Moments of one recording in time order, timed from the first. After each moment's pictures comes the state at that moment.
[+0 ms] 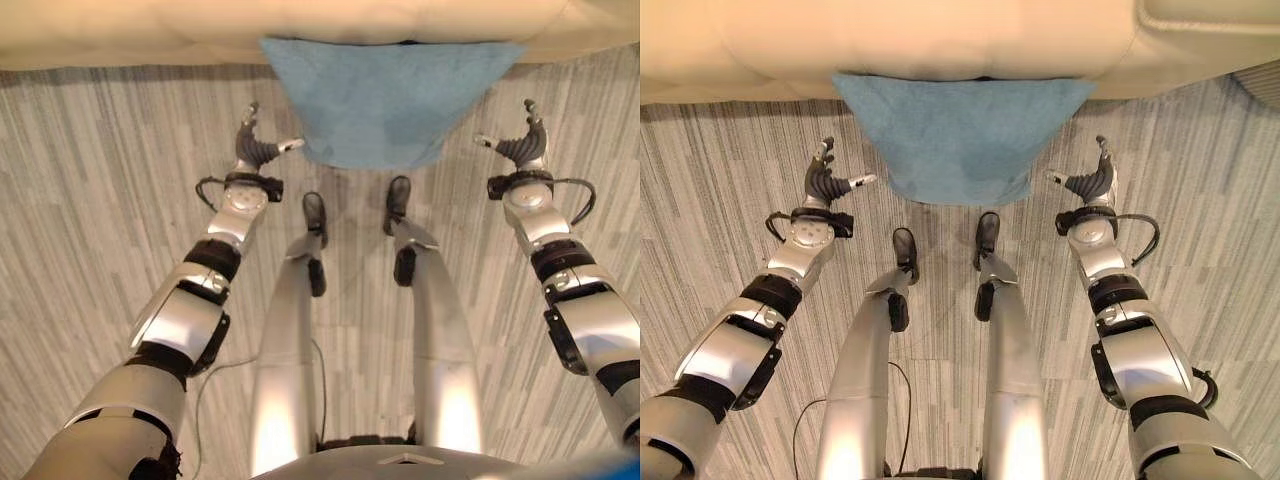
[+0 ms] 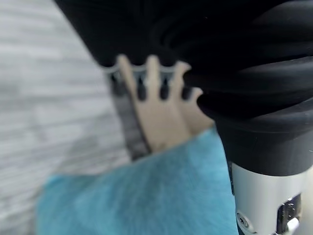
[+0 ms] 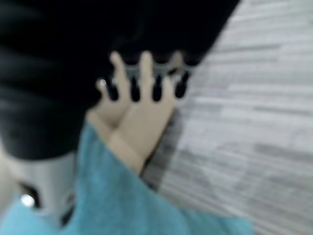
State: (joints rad) left arm -1.07 0.46 -0.39 0.93 -0.35 -0.17 0.39; right arm -1.04 -0.52 0.23 0.96 0.15 -0.10 -0.48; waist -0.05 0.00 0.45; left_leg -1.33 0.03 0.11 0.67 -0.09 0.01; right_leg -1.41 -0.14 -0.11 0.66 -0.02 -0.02
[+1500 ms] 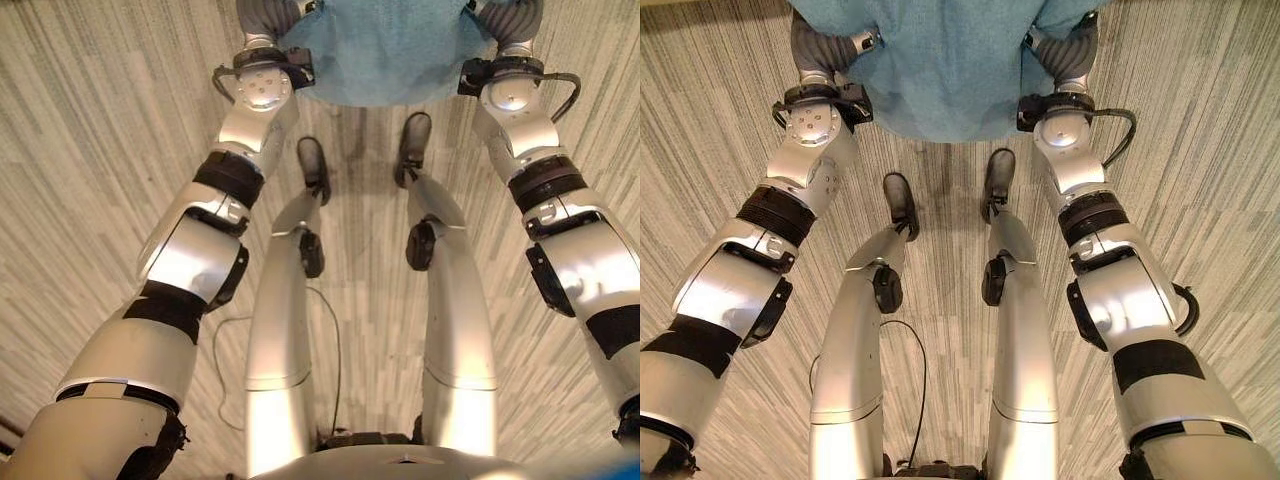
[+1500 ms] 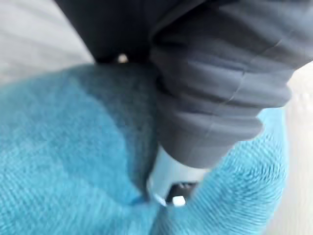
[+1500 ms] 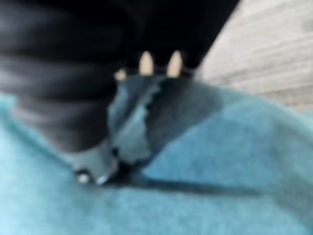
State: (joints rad) left arm -1.32 0.37 -0.42 0.88 -0.66 -0.21 0.49; right arm -1.32 -0.41 0.36 0.92 0.41 -0.15 -0.52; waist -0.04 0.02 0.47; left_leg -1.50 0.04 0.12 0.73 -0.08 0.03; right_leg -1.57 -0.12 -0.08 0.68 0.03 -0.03
